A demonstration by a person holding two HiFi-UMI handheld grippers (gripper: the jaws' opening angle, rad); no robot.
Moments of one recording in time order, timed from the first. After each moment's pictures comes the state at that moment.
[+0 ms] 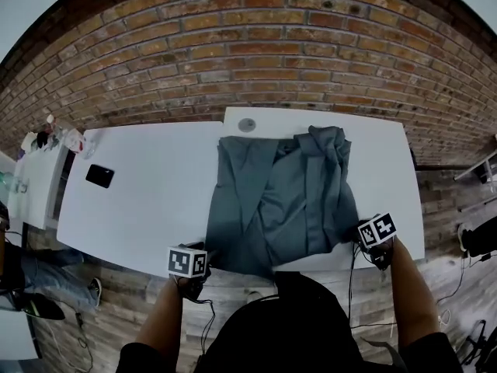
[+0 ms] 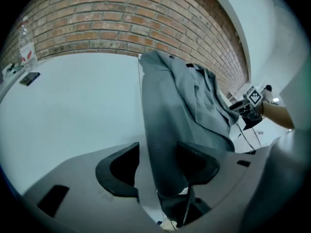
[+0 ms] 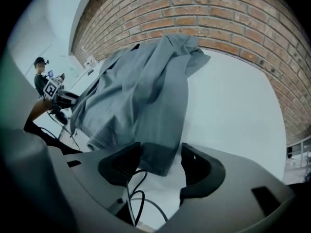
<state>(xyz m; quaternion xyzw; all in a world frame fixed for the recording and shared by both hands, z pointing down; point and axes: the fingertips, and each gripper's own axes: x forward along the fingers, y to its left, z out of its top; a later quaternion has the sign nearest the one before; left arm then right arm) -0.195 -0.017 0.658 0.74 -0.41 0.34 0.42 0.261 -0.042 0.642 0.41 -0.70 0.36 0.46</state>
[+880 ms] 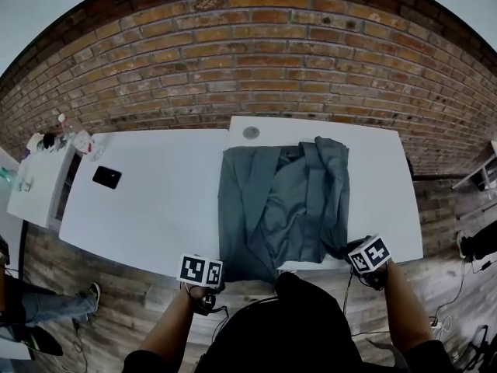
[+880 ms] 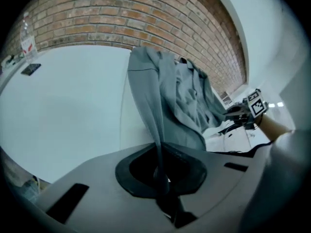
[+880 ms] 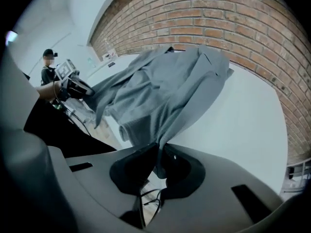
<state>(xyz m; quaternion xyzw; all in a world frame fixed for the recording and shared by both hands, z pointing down) -0.159 0.039 0.623 0.72 -0.37 0.35 0.46 0.197 0.025 0.610 0.35 -0.75 0.31 0.47</state>
